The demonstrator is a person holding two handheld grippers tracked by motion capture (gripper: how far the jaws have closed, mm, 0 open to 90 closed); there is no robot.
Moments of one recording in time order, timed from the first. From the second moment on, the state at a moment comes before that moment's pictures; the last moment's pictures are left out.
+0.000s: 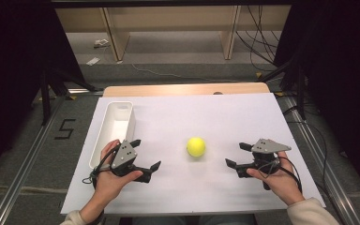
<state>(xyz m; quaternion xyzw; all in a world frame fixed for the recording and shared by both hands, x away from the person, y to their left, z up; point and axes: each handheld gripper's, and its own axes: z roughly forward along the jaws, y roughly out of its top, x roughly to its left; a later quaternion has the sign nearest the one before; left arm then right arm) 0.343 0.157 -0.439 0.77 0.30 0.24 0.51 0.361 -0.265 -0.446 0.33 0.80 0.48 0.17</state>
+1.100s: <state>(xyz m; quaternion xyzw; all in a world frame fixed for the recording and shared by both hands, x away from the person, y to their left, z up) 0.343 0.158 -0.437 0.77 0.30 0.24 0.51 0.378 -0.250 -0.442 0.33 0.78 0.49 0.18</state>
